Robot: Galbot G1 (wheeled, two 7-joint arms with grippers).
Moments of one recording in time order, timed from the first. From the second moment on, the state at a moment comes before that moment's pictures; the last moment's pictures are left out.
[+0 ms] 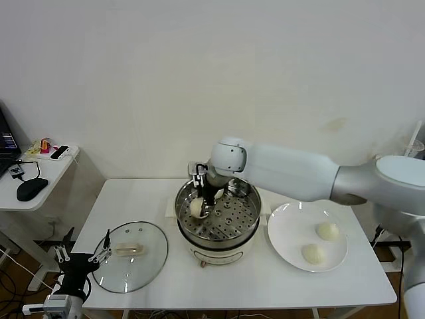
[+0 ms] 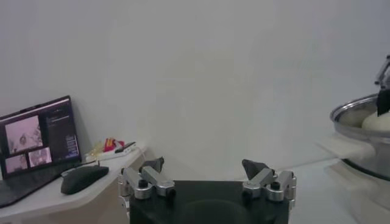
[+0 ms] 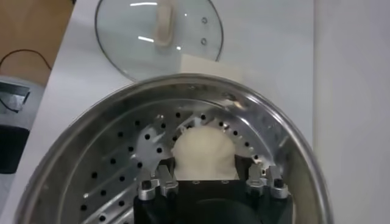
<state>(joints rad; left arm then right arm) 1.69 -1.29 -0.77 -2.14 -0.08 0.03 -0.08 0.41 1.28 -1.20 1.24 0.48 -0.62 -0.86</state>
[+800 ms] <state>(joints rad) 1.67 -1.26 -0.76 -2.14 -0.08 0.04 -0.07 0.61 1.10 -1.24 1.35 0.40 -0.50 -1.04</state>
